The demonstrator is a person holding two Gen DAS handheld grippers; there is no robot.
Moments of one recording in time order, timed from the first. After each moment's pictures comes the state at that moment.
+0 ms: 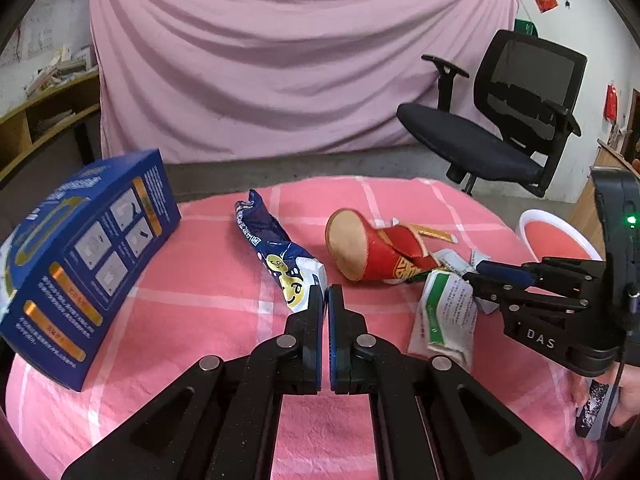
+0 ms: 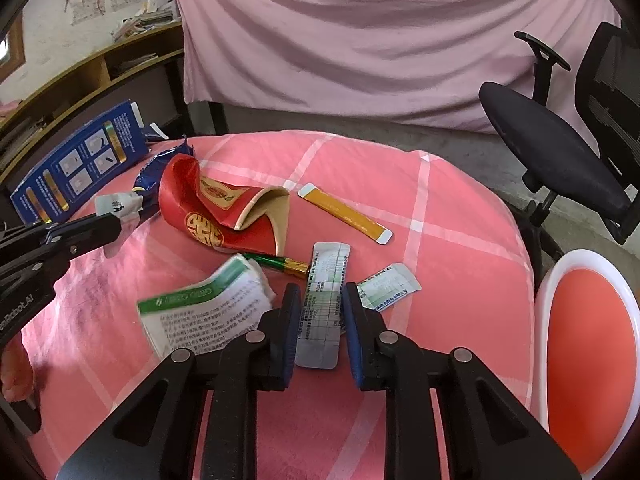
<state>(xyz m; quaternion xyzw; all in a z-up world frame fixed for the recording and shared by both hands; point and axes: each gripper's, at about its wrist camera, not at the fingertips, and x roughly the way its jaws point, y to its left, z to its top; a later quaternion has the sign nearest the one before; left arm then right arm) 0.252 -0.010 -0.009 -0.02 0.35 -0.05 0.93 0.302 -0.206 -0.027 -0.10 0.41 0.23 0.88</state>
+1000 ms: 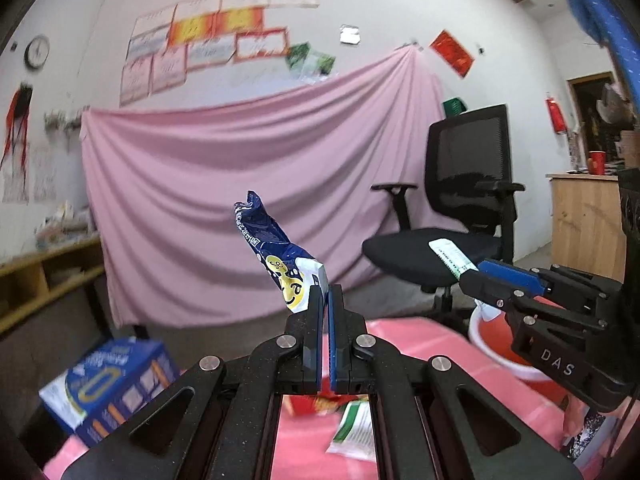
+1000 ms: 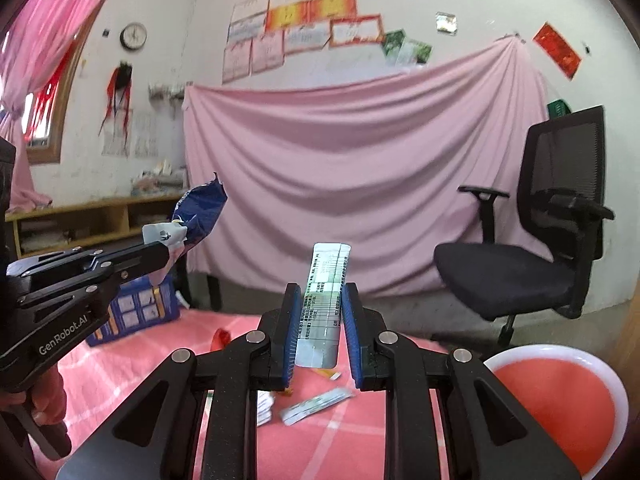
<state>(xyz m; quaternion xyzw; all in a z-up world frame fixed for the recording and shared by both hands) 0.184 -0.092 0.052 0.09 0.08 -0.08 0.99 0.208 -0.280 0.058 0.00 0.07 0.22 0.97</state>
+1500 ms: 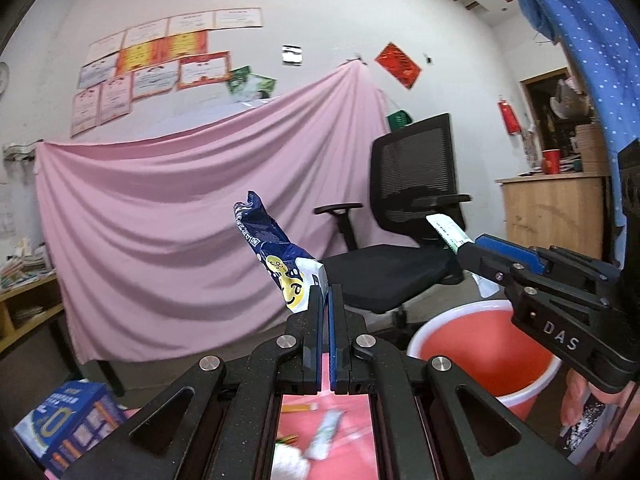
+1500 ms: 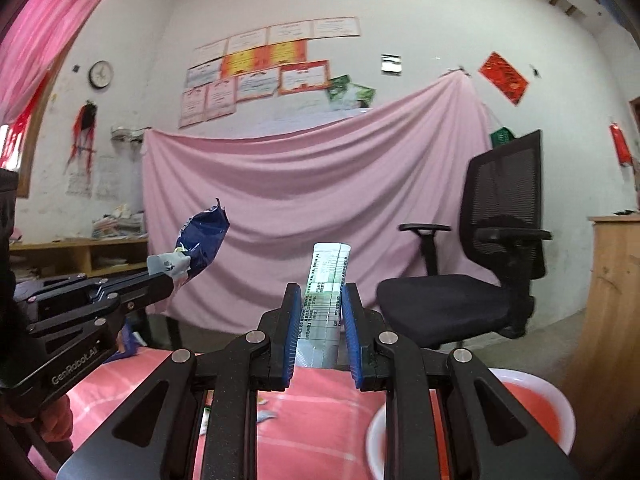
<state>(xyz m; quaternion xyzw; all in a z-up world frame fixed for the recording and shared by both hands) 0.190 -0.171 0.068 0.11 0.05 -0.17 0.98 0.193 -0.354 0.076 0.03 0.02 0.13 0.99</state>
